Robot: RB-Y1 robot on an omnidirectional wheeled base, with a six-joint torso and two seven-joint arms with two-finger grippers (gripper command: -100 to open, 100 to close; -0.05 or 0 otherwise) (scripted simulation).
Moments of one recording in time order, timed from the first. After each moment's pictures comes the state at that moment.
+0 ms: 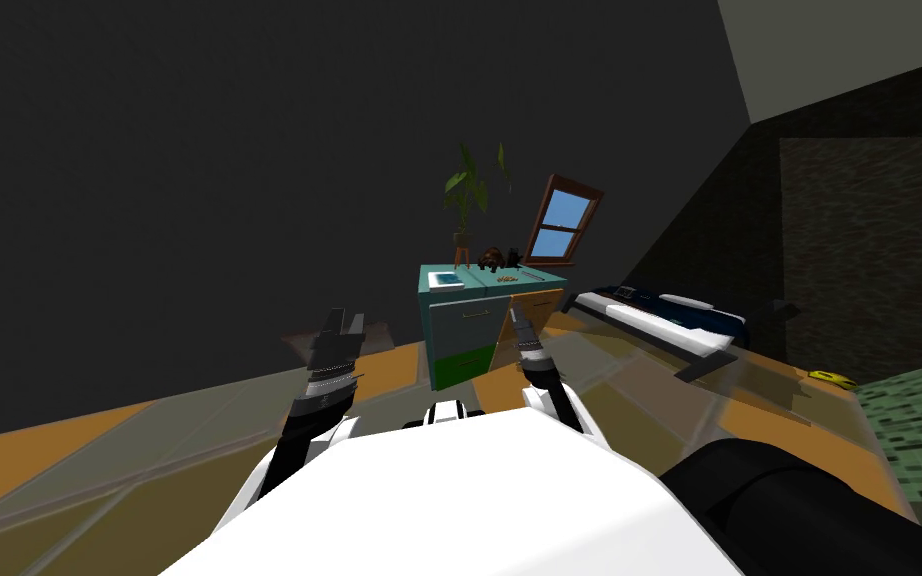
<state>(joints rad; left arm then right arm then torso) 0.54 0.00 -0.01 -2.24 -0.09 -0.57 0.06 0.48 -0.18 0.00 -2.23 0.09 -0.45 0.23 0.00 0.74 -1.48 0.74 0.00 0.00</state>
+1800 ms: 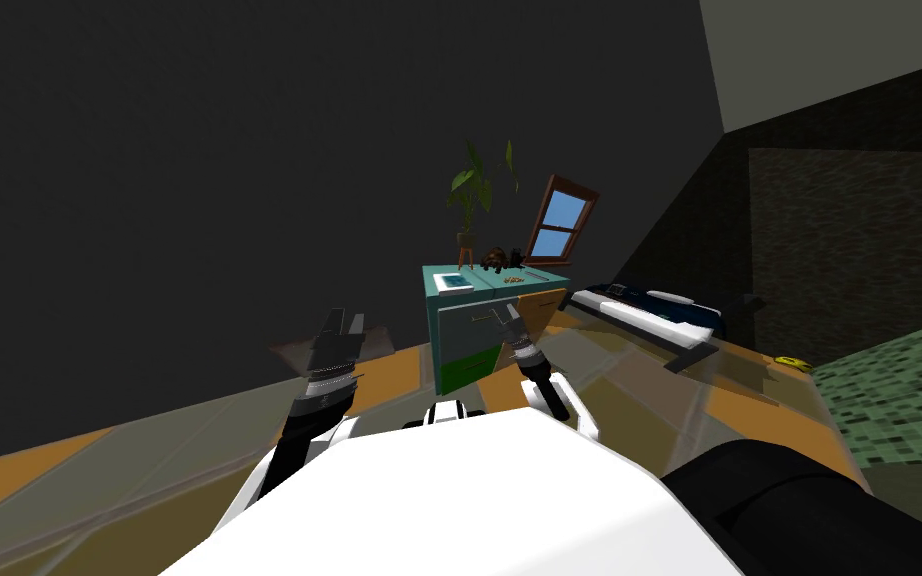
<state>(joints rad) 0.54 0.00 -0.01 -2.24 -0.09 -0.57 0.06 0.39 -0.25 -0.02 -2.12 0.39 -0.53 0.71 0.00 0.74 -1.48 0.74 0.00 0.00</state>
